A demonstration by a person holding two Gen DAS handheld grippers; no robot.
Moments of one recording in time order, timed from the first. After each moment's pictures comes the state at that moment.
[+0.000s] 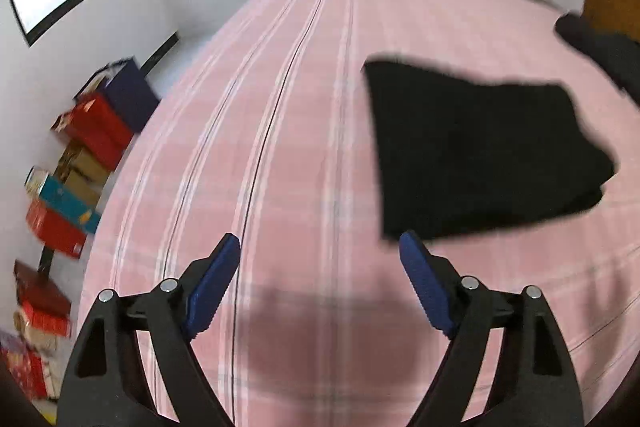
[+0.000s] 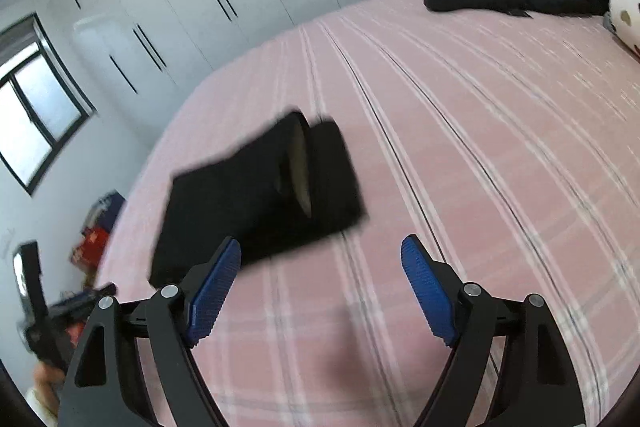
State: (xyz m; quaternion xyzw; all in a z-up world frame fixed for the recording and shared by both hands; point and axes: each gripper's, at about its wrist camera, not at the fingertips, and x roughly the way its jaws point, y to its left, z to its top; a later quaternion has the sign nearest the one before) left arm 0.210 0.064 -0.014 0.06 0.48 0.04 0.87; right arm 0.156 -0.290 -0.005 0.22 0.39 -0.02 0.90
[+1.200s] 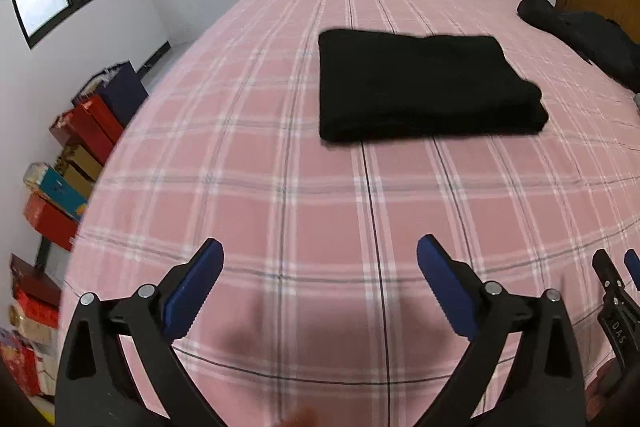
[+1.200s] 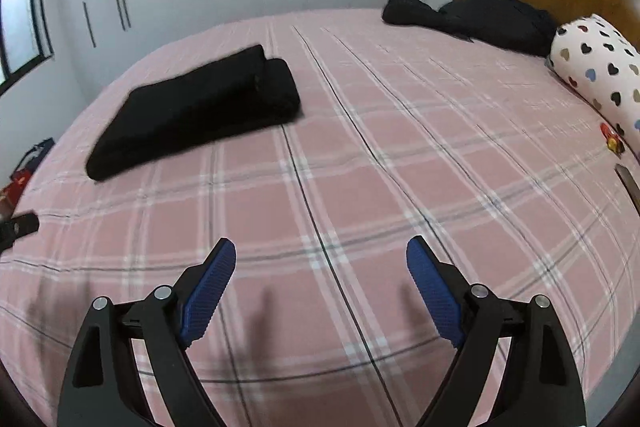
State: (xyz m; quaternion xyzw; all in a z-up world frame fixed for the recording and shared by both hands) left arm 0.096 0.018 -0.018 0.06 0.46 0.00 0.89; right arm 0.050 -0.230 -0.046 0.09 0.40 -0.13 0.90
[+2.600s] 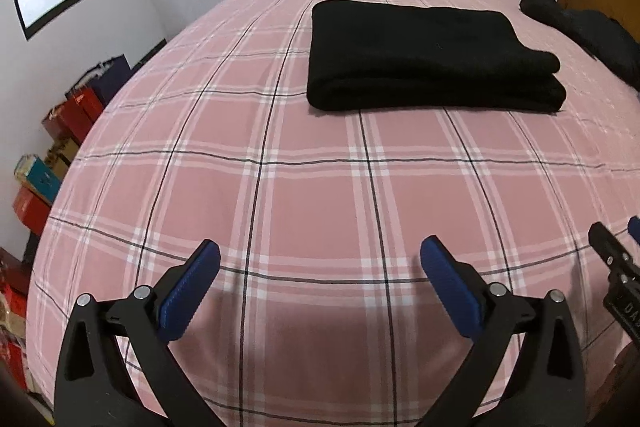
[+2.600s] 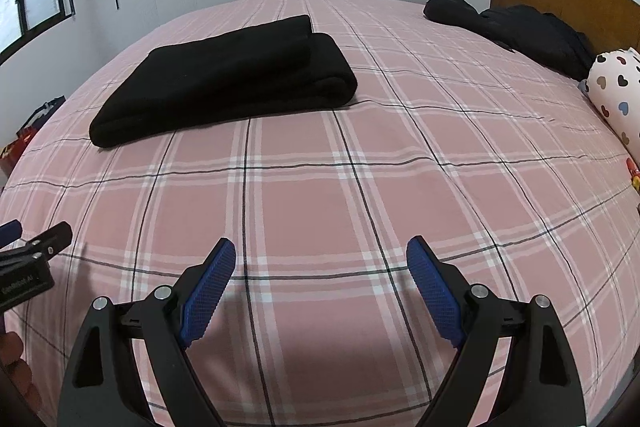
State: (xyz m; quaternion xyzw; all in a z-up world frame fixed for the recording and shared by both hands) left arm 0.103 0.013 -0.073 0.05 0.45 0.00 0.89; right arm 0.088 -0.195 -0.064 0.04 0.41 -0.09 0.91
